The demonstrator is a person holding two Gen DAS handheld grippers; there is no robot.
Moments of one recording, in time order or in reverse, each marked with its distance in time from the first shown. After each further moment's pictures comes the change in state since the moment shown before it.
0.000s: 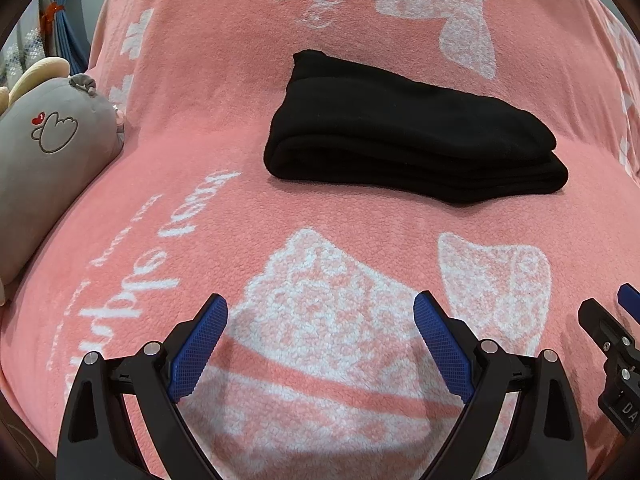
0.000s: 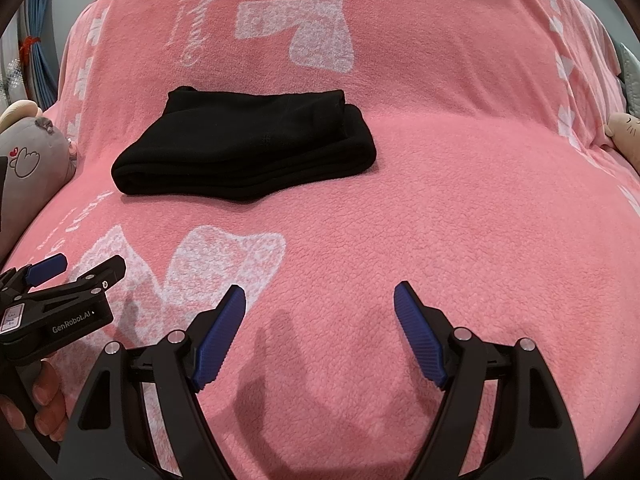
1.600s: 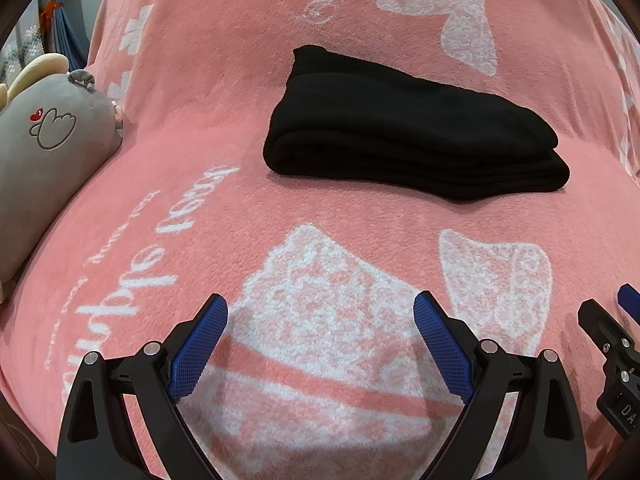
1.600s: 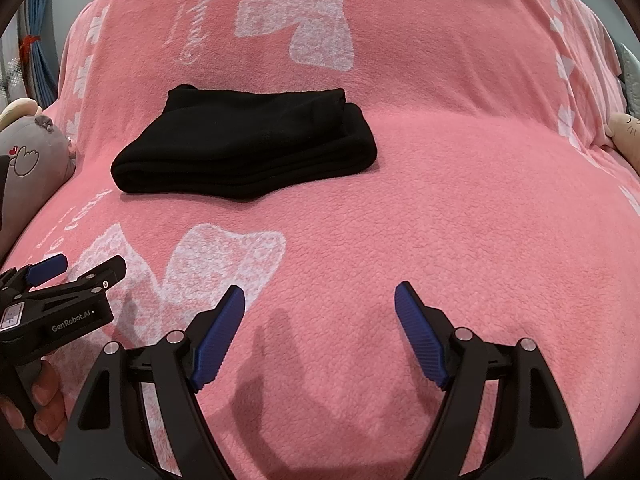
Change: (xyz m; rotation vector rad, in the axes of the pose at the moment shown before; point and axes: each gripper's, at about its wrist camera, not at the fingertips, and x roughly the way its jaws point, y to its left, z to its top) left arm 0.002 0.001 0.000 -0.004 0.015 -0.004; right arm 0.000 0.000 -0.001 0.005 0.002 -0.007
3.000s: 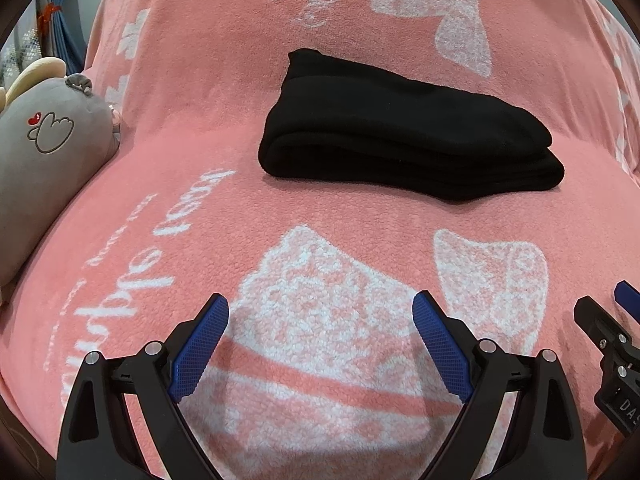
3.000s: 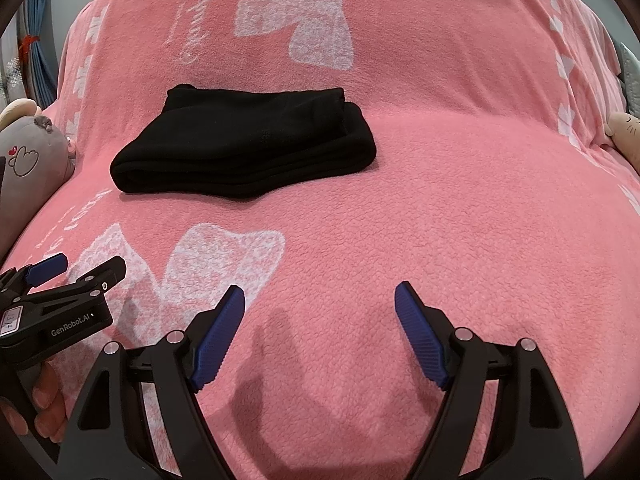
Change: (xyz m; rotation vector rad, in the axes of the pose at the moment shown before) left arm -0.001 -0.002 -0.001 0.009 -0.010 -0.008; right arm 0.001 -0.001 0.000 -0.002 0.000 0.001
